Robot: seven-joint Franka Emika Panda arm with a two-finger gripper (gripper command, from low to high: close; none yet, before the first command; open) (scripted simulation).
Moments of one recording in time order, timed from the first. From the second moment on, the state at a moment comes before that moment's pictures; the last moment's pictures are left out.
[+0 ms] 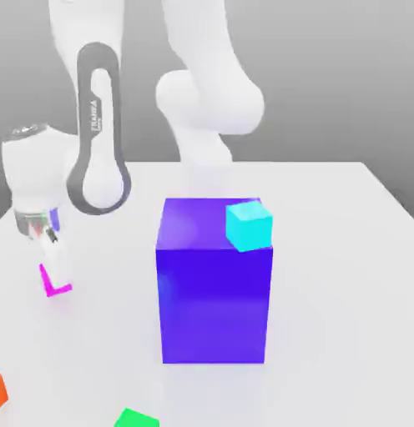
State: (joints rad) arm -0.73 0.09 -0.20 -2.84 0.09 2.93 0.80
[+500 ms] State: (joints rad) arm -0.35 0.22 0.02 -2.38 -0.01 2.60 1.31
